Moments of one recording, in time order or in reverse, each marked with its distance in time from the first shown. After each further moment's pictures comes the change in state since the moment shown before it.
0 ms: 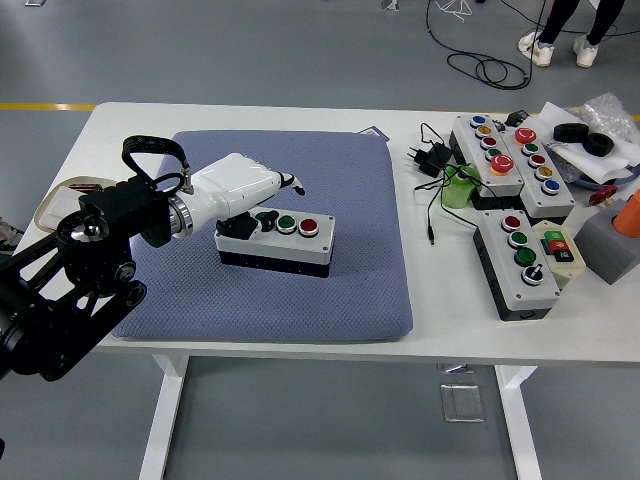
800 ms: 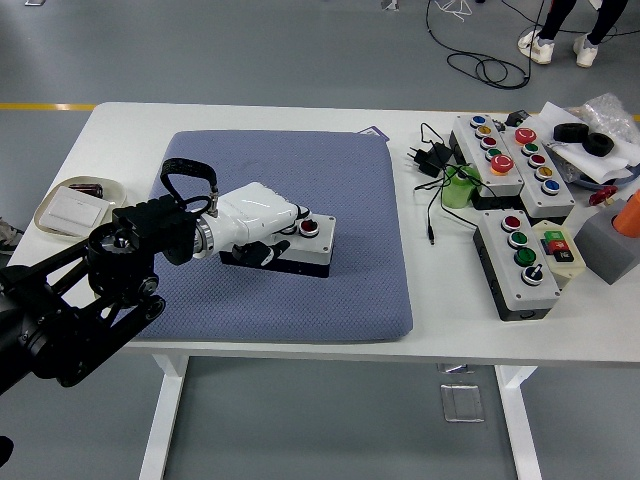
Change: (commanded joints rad) left arm -0.034 -0.028 0.117 0.077 0.000 -0.024 0.006; right arm 0.003 -0.001 -0.005 0.000 0.003 0.001 0.000
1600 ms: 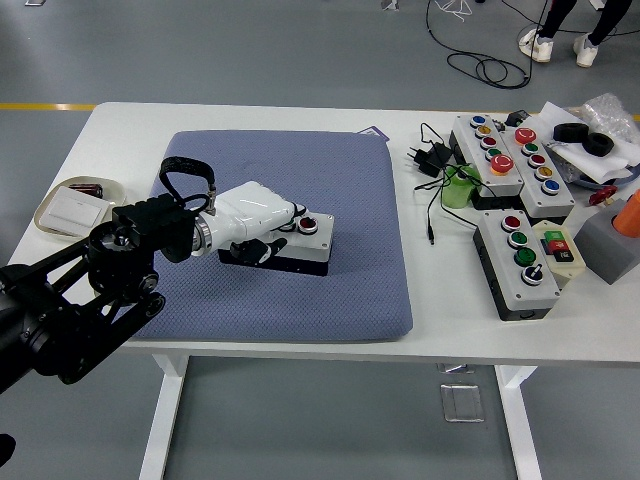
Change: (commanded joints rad) left arm 0.007 0.000 -0.058 -0.009 0.000 0.041 0.017; right arm 0.001 -0.001 0.003 0.000 0.001 -0.002 0.000
